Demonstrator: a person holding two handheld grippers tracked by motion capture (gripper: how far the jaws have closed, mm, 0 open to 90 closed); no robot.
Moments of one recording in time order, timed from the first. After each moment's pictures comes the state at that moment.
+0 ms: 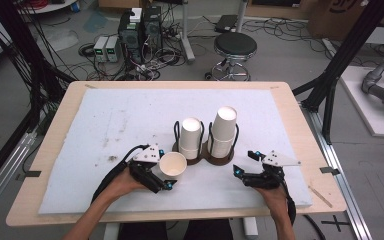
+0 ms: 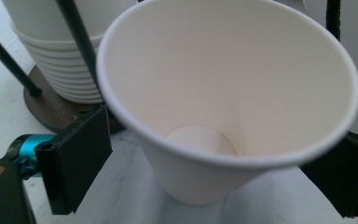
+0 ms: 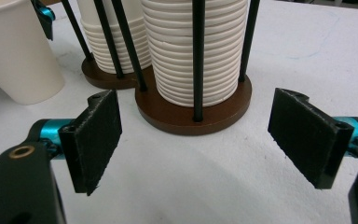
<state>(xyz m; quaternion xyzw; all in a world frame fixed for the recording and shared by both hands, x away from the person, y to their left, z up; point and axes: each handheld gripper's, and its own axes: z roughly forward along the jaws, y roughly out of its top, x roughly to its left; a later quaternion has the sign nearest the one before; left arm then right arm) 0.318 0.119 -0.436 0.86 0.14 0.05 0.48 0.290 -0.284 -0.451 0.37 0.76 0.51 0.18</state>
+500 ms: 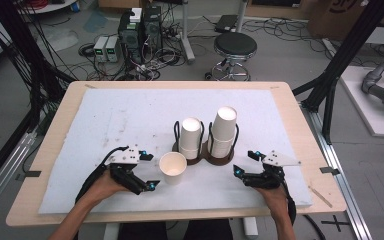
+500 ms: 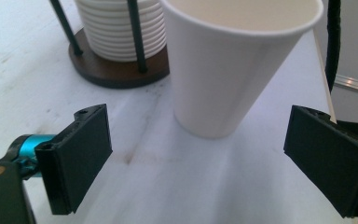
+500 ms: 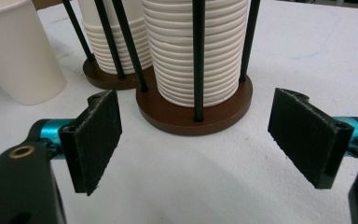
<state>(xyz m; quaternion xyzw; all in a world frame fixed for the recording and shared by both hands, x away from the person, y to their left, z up) 0.307 0.169 -0.436 0.86 0.16 0.06 0.49 0.290 -0.285 -0.451 0.36 0.76 0.51 0.18</state>
